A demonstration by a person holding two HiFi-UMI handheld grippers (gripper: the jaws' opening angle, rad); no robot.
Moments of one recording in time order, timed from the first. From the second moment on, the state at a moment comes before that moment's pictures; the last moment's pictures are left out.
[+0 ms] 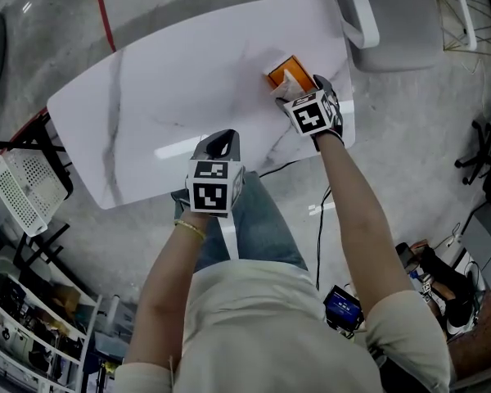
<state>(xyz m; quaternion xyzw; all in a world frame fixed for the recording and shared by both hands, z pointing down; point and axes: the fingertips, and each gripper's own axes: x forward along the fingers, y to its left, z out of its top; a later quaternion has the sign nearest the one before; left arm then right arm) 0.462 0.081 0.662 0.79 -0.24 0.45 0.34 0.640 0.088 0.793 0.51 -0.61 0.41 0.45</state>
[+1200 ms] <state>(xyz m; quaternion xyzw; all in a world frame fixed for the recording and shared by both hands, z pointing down) 0.436 0.091 0.642 0.79 -0.25 0.43 0.34 0.630 0.109 0.764 0.52 -0.60 0.39 0.47</state>
